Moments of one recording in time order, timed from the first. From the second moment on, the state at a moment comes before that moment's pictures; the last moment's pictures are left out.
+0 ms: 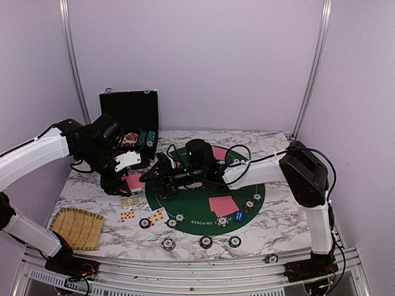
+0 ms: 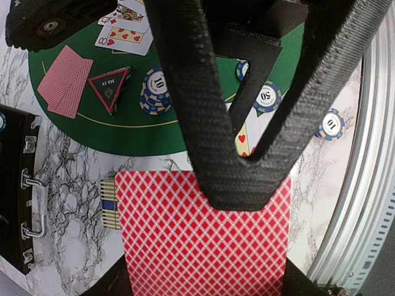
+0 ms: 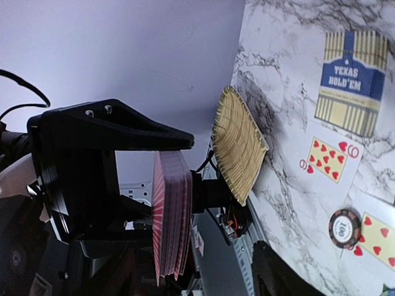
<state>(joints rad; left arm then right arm) -0.59 1.38 1.24 -1.07 0.20 0.65 0.94 2.16 1.45 0.50 -0.80 1.30</state>
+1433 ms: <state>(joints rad) -0.59 1.38 1.24 -1.08 0.20 0.65 0.95 2.17 1.49 0.46 -0.79 1.26</state>
